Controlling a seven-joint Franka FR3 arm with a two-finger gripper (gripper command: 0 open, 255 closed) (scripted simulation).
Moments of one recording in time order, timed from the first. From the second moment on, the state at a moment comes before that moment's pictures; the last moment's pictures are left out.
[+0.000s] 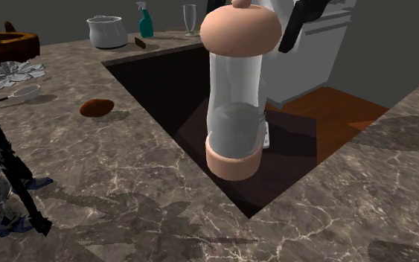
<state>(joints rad) 0.02 -0.51 0.19 -2.12 -0.09 1.59 0.39</state>
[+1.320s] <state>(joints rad) -0.05 -0.58 -0.01 -2.05 -0.18 1.49 0.13</state>
